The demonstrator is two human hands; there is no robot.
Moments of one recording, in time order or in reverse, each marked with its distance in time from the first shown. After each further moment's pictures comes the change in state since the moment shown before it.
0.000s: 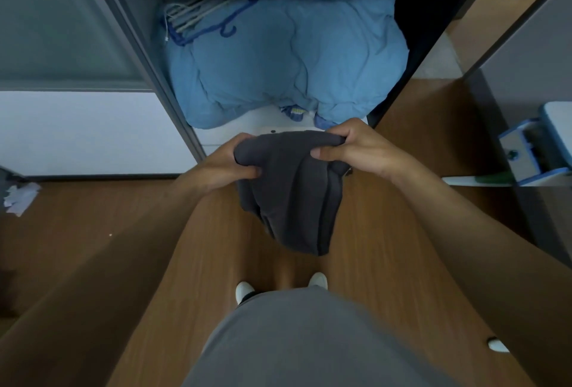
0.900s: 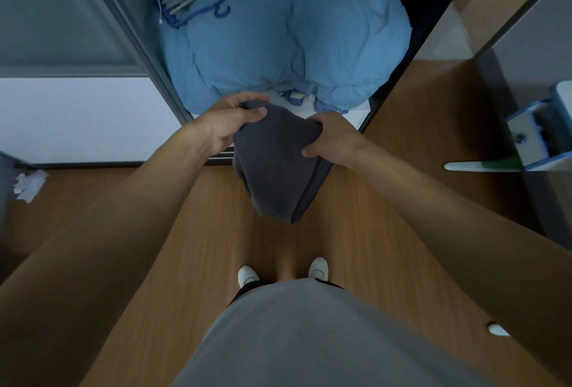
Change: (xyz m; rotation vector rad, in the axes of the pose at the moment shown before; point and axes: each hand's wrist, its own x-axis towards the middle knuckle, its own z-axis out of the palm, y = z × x) left_hand 0.021 0.069 0.017 -0.392 0.133 -0.188; right_hand 0.014 0.016 0.023 -0.216 0.088 0.192
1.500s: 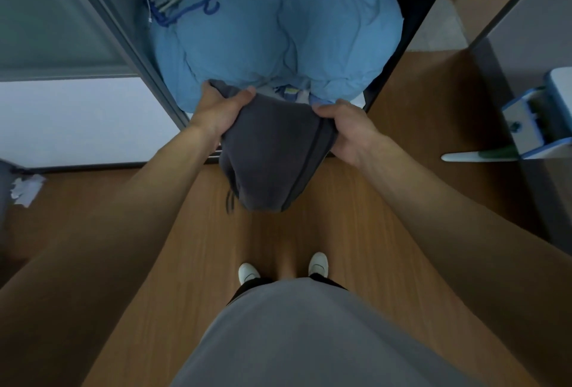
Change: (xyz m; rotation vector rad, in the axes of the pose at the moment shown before) left_hand 0.007 -0.002 0.010 0.118 0.360 0.029; right_hand -0.013 0.005 -0.014 1.190 0.146 0.310
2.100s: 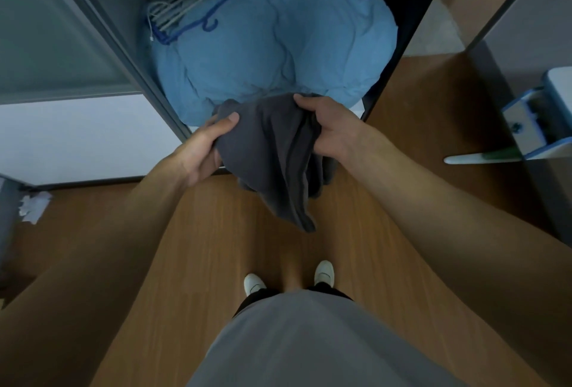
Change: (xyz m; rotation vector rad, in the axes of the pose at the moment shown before) left_hand -0.019 -0.022 -0.030 -0.333 -0.432 -0.071; right_hand -0.009 -0.021 0.040 0.129 -0.073 0.148
